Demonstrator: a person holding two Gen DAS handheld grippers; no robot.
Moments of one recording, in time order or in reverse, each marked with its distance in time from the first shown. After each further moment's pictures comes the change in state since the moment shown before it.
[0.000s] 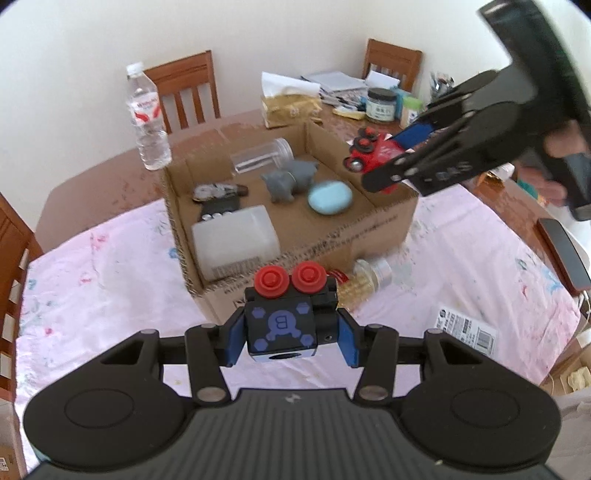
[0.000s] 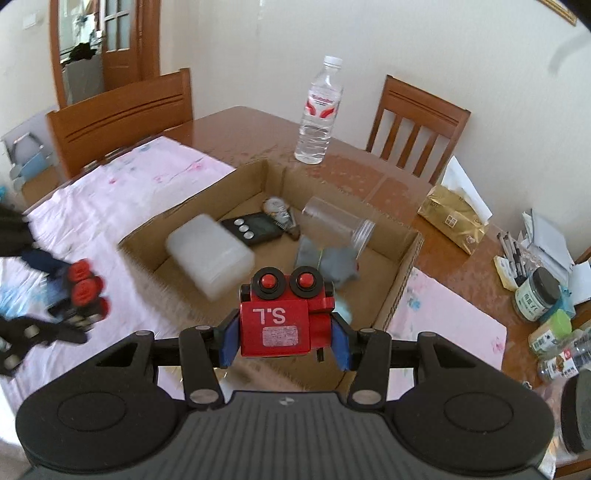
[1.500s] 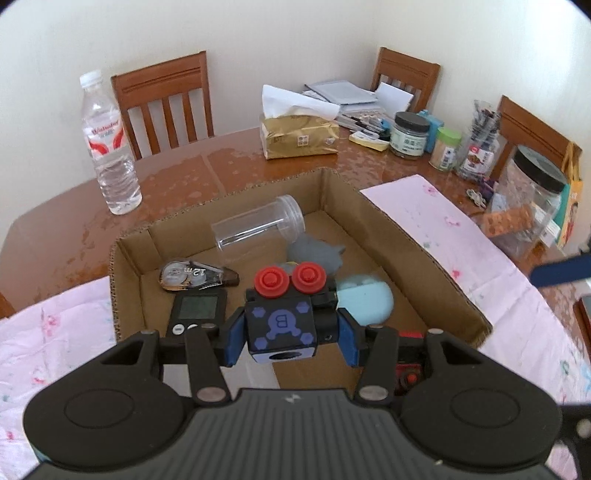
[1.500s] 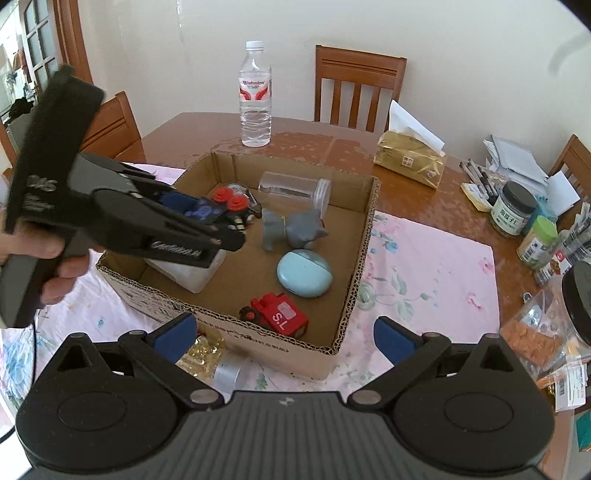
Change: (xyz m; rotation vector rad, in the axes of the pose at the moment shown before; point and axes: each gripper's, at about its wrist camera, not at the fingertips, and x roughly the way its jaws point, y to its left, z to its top) left arm 0.123 0.019 0.106 -0.047 -0.016 -0.037; right arm -0.014 -0.013 -0.028 0.272 0.032 -0.050
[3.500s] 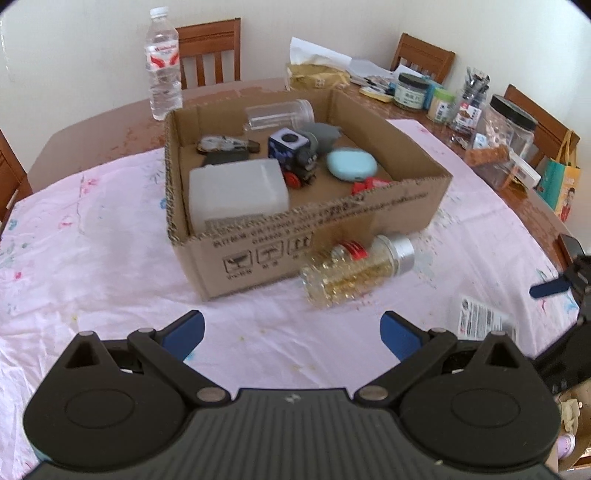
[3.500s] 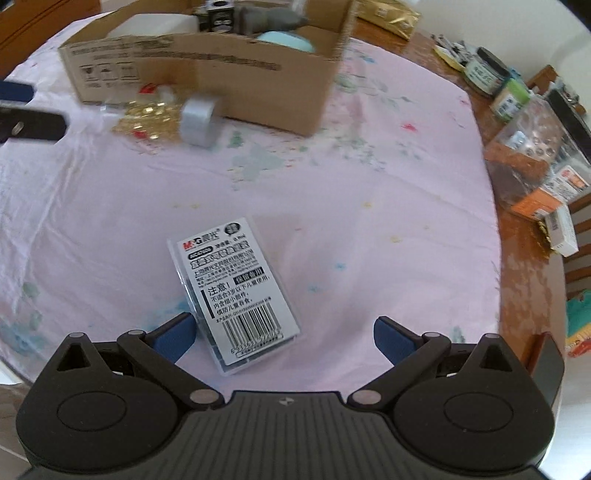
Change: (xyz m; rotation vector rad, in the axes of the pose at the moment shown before) left arm -0.074 -0.011 -0.127 -0.092 0.072 0.025; right arm 0.023 0.025 -0.131 -0.004 0.353 -0.204
